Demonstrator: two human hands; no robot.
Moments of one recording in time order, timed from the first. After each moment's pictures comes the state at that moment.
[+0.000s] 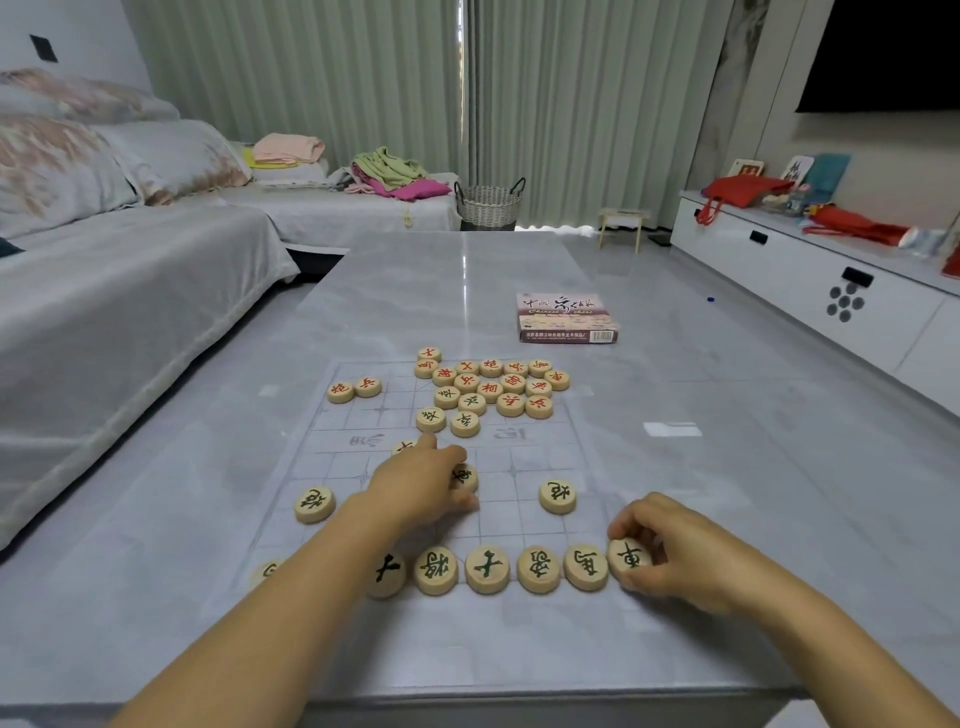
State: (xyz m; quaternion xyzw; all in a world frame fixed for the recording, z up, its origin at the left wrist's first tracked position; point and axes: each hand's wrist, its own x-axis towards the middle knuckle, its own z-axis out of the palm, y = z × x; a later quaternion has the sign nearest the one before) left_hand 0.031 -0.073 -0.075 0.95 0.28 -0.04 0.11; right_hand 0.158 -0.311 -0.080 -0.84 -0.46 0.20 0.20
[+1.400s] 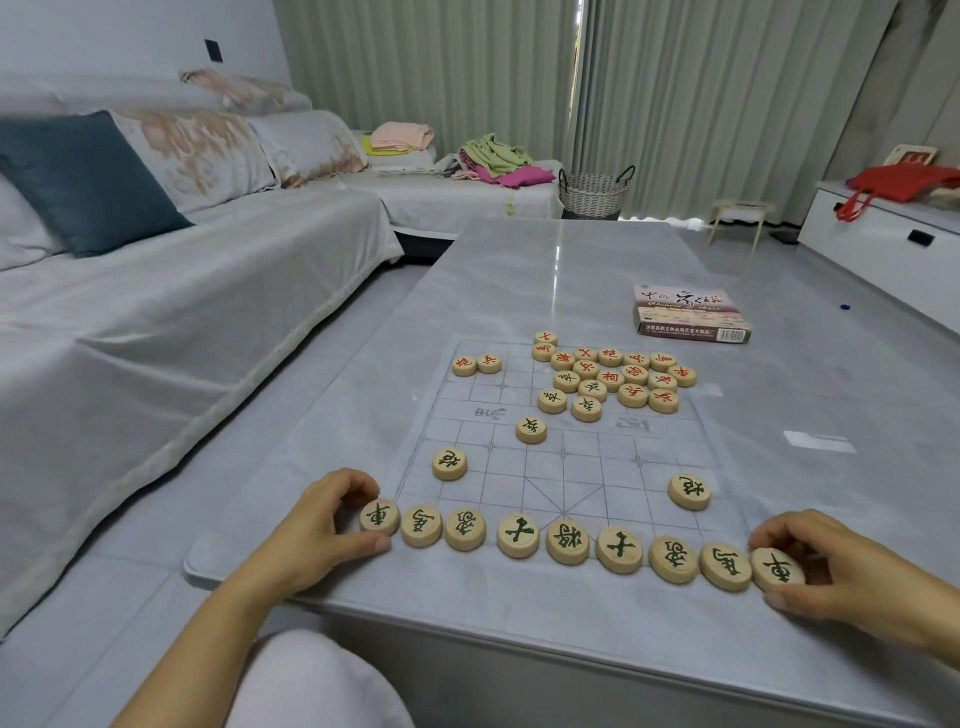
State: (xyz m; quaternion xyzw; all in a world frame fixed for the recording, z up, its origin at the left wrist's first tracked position) left_hand -0.186 -0.007 -0.113 0.85 0.35 0.18 0.36; right_hand 0.162 -0.313 -0.086 -0.81 -0.47 0.24 0.26
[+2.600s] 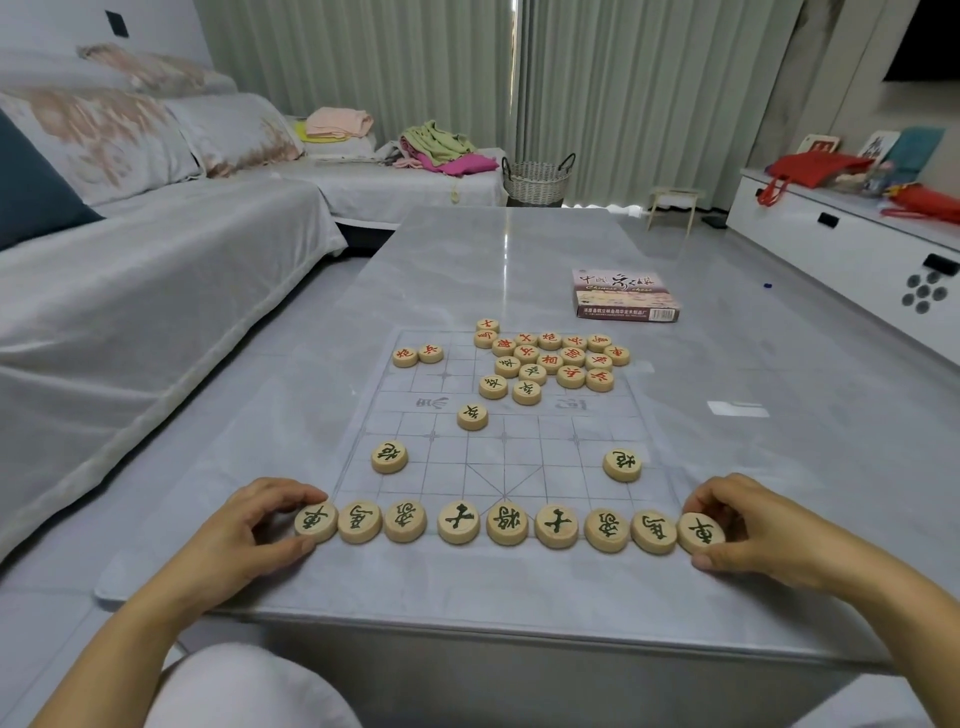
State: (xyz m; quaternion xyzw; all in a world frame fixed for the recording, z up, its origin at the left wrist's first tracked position) left_hand -0.191 -0.004 -0.114 0.87 0.27 0.20 0.37; right_hand 0.158 -0.314 -0.080 -0.85 -0.42 0.25 0.19
